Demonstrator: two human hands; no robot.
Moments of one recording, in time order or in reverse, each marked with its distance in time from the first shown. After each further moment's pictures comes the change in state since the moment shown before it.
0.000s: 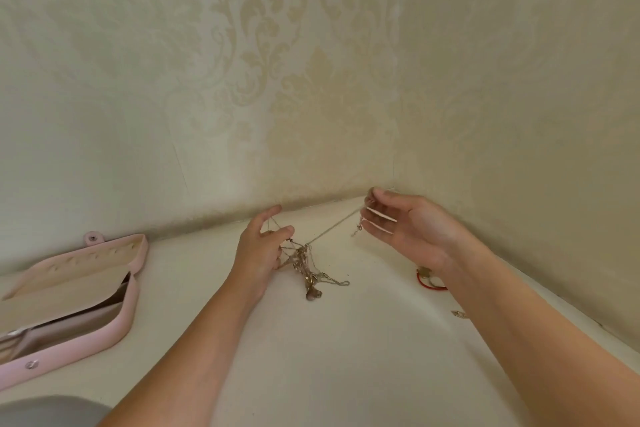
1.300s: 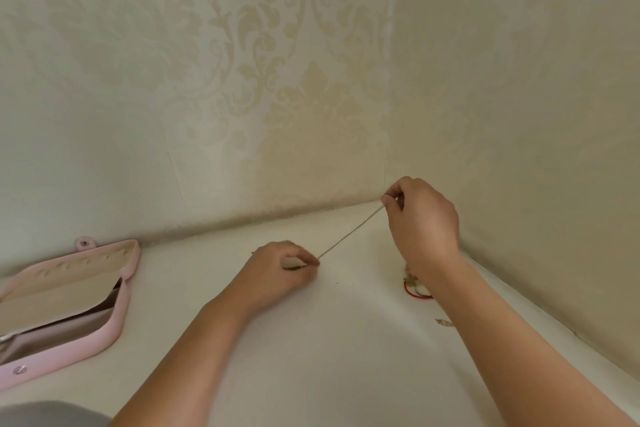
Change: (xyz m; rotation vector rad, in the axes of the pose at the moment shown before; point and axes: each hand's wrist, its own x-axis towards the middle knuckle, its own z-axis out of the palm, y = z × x) left_hand -0.019 0.006 0.001 0.688 -0.367 0.277; right_hand -0.014 -0.010 0.008 -1.485 0.711 -0.581
